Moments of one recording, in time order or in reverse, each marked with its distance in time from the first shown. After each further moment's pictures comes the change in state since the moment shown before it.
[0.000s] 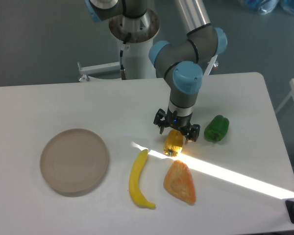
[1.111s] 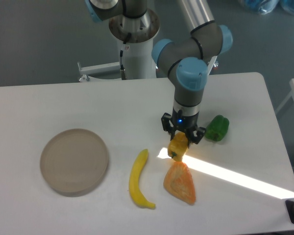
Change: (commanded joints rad) arm 0.012 0.009 0.179 -0.021 0.035 0.073
